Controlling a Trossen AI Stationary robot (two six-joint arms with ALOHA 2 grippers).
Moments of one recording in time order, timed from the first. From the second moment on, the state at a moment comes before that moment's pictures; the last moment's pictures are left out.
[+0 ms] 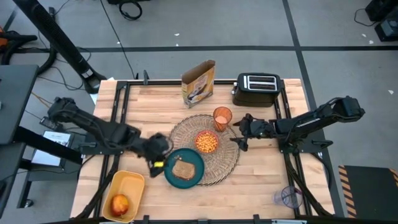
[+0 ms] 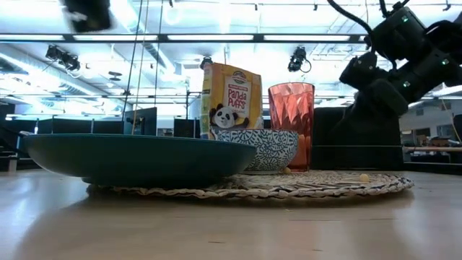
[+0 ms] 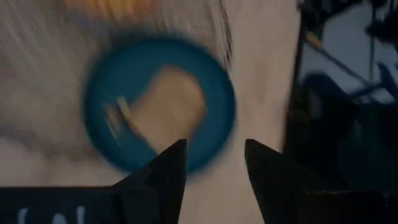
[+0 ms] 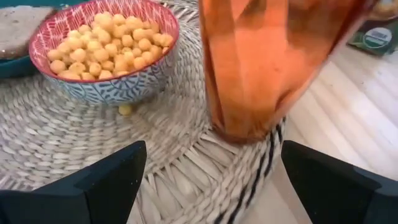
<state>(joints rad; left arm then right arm) -0.41 1.24 1.05 -0.66 -0.05 -0.80 0.03 1.14 0.23 0.31 0.27 0.18</state>
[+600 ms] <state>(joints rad) -0.90 1.26 1.07 -0.67 -0.11 -1.77 0.10 1.04 0.23 0.28 0.29 0.13</state>
